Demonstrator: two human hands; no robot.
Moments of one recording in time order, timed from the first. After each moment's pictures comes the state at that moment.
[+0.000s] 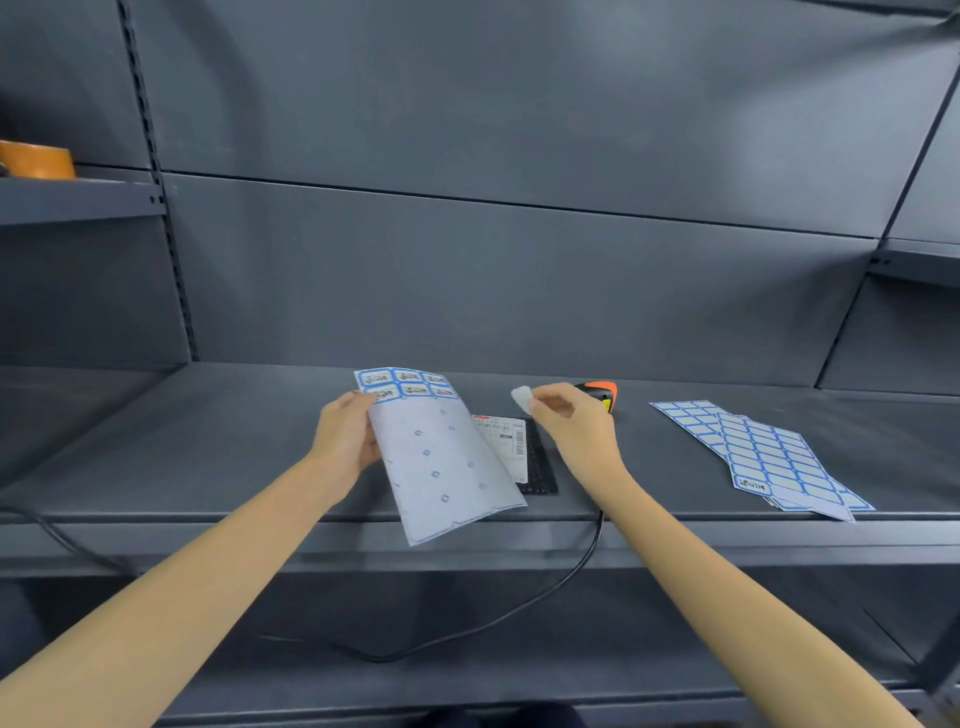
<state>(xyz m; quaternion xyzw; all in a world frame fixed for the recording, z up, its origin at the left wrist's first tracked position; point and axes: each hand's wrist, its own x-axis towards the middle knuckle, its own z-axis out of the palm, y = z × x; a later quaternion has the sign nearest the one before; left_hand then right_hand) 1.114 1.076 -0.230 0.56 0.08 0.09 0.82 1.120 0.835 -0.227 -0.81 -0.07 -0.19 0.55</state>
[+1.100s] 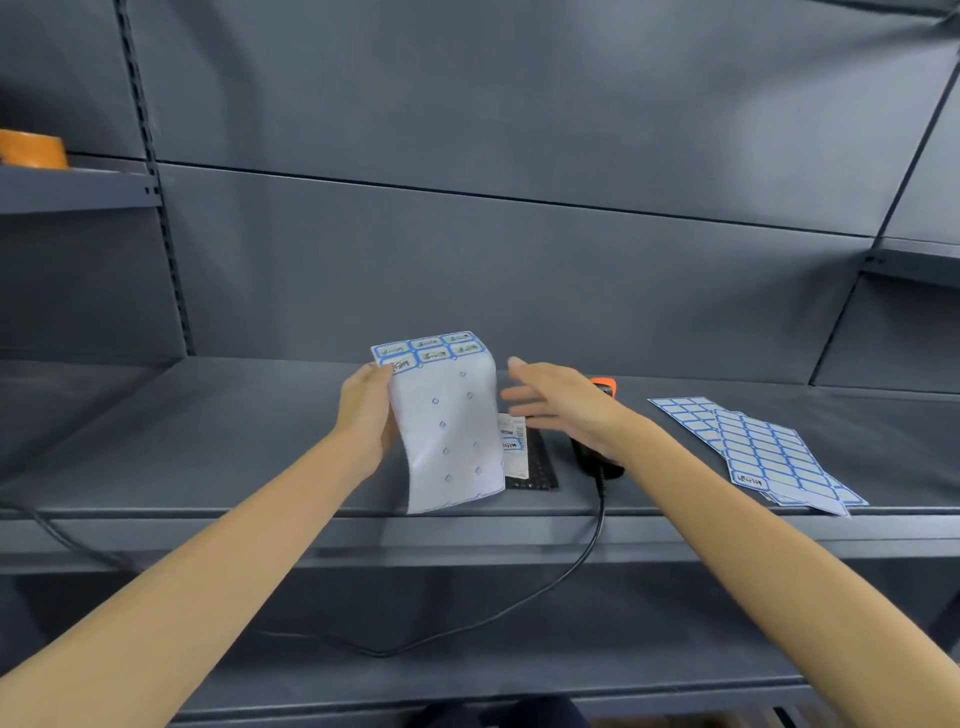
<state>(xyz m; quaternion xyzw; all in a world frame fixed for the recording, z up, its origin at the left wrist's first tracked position) 1.115 1.054 -0.208 0.55 0.07 0.11 0.83 1.124 0.839 -0.184 -0.82 -0.11 0.08 0.55</state>
